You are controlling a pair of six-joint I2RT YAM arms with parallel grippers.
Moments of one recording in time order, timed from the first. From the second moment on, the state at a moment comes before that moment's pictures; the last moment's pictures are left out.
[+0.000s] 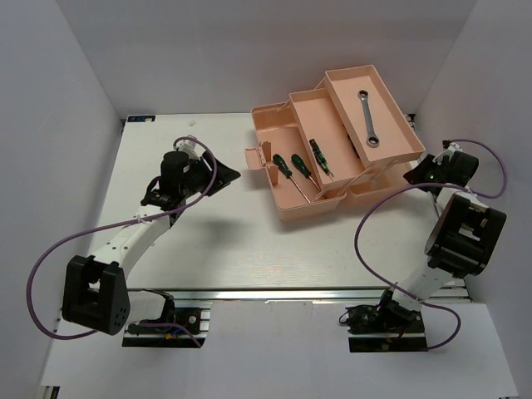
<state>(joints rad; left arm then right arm) -0.28 1.28 0.85 0.02 0.35 -0.86 -0.45 1.72 1.01 0.08 -0.50 0.16</state>
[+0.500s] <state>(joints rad) -0.33 1.41 0.98 0.06 0.37 -0.85 -0.36 1.38 0.98 -0.04 -0.30 0.00</state>
